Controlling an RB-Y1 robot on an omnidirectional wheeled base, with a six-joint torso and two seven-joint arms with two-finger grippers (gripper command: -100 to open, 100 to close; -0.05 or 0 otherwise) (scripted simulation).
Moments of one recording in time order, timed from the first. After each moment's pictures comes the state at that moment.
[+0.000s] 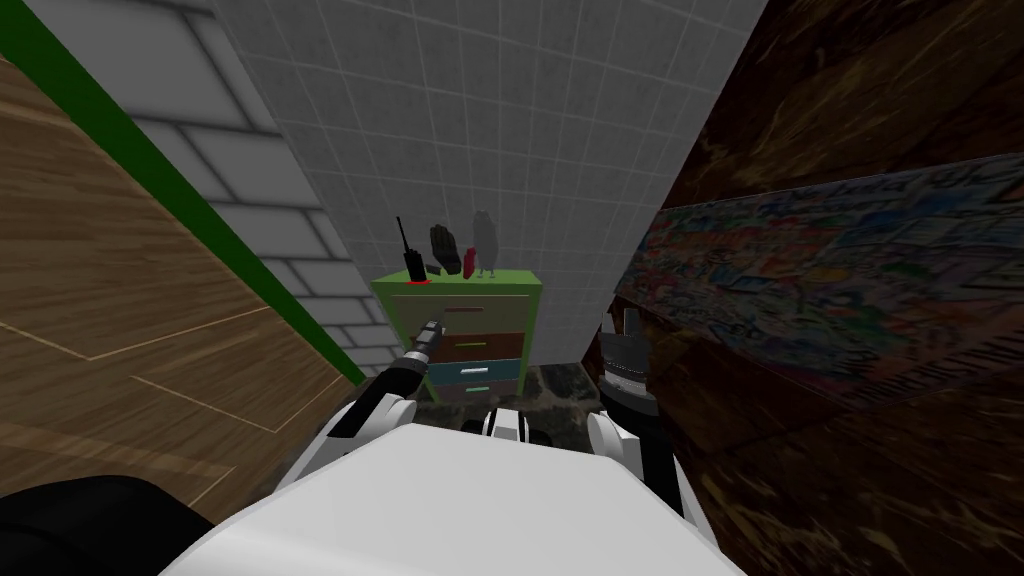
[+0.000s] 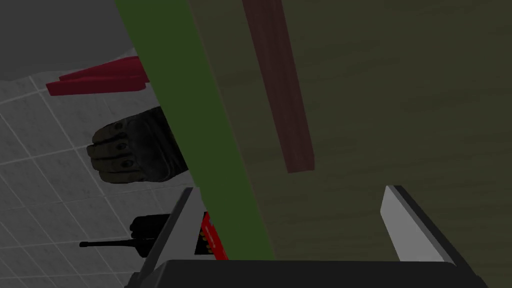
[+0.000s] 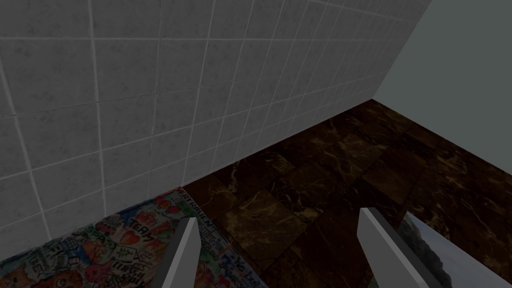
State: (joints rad) left arm 0.56 0.11 0.02 -2.38 0.07 0.19 -0.16; right arm 0.47 0.00 0.02 -2.29 -0.02 -0.55 0.10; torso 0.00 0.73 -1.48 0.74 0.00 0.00
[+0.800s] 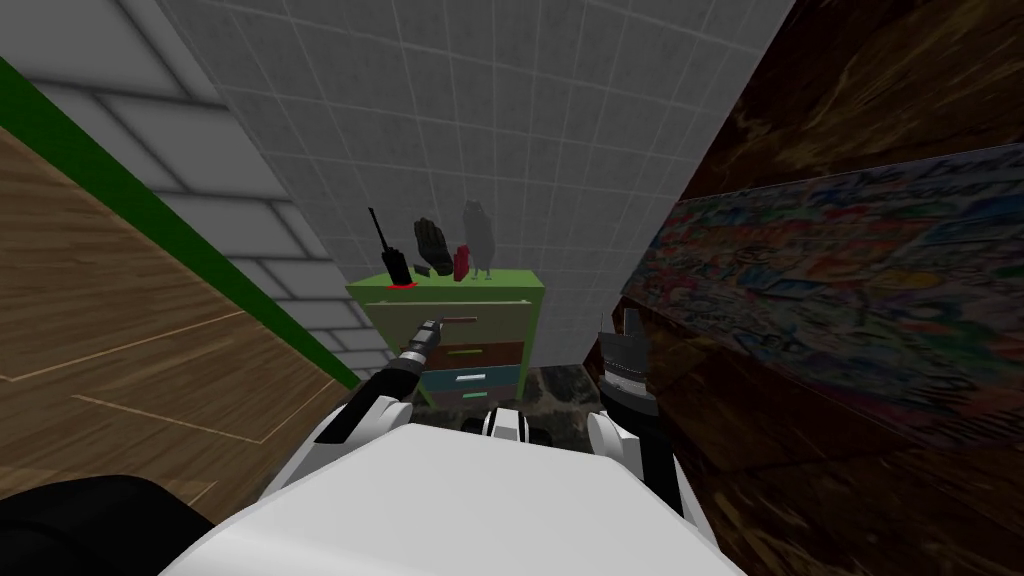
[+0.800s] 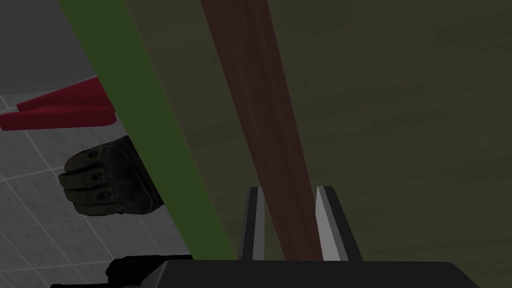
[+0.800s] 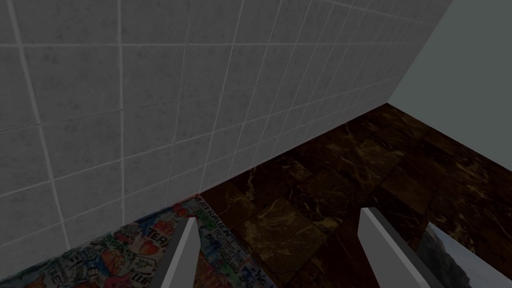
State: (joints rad) left arm 0.58 0.11 0.02 -2.43 0.08 0.22 -0.15; right arm 0.47 0.00 0.02 -2.29 -0.02 -0.55 0.10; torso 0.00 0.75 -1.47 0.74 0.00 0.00
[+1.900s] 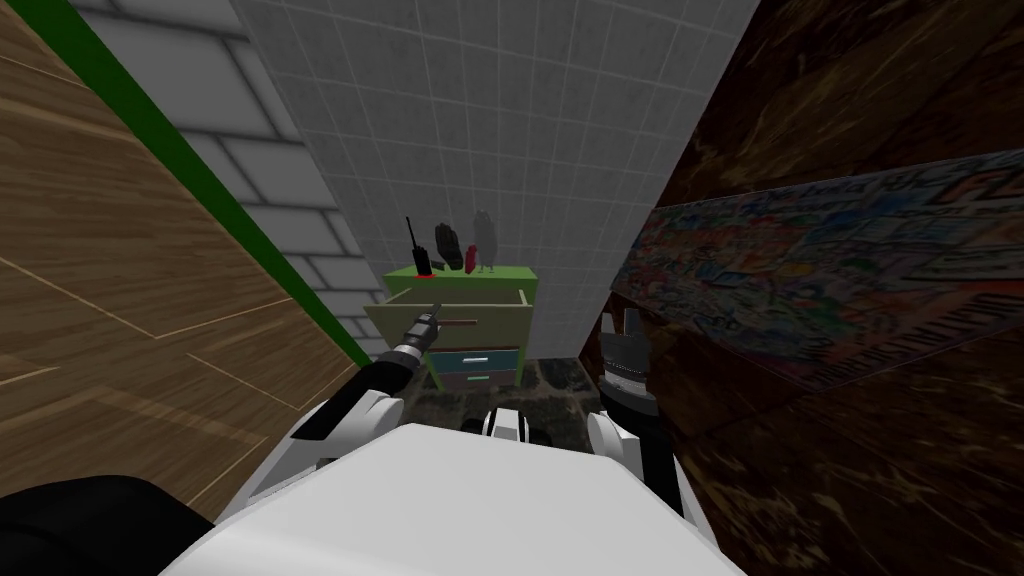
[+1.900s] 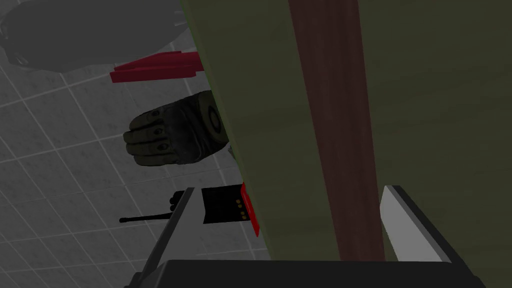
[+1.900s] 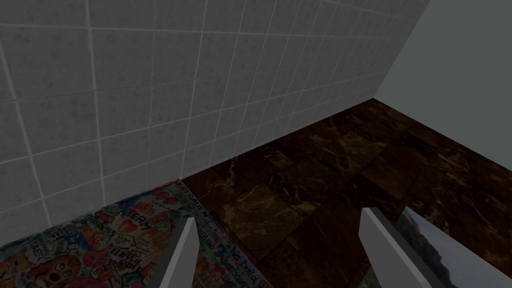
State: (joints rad) left arm 0.56 0.14 0.06 -2.54 0.12 0.36 -0.14; right arm 0.47 0.00 0.02 -2.29 -0.02 -0.55 0.10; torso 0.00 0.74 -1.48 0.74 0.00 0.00
